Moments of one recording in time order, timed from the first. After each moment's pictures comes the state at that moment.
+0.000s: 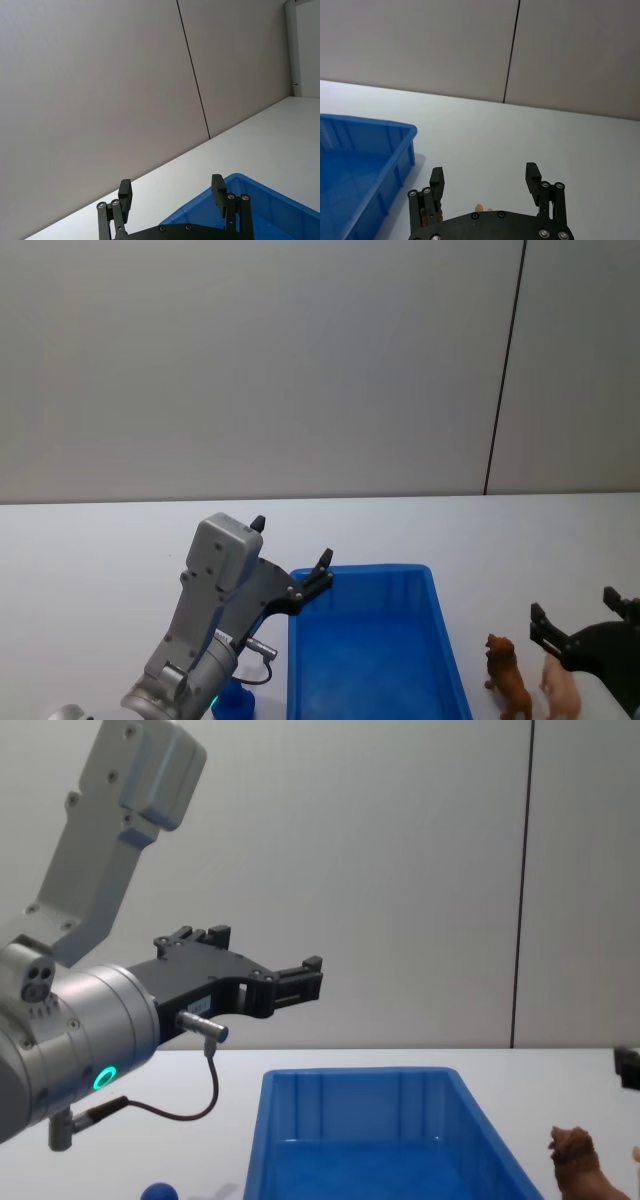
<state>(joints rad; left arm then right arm) -0.24 0.38 0.45 -1.63 -0.20 0.01 -0.01 -0.05 0.34 -0.20 -1.77 0.25 0.19 -0.07</state>
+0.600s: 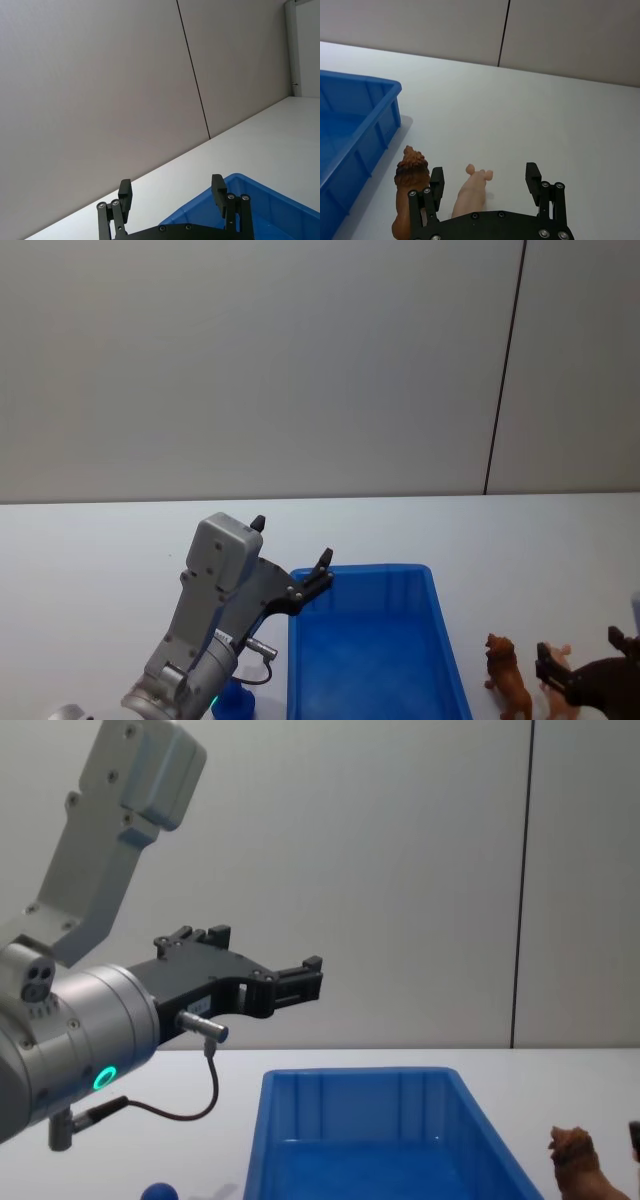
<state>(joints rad) -0.24 0.38 0.45 -1.63 -0.20 0.01 -0.01 -0.06 0.33 -0.20 -1.72 0.22 0.27 -0.08</state>
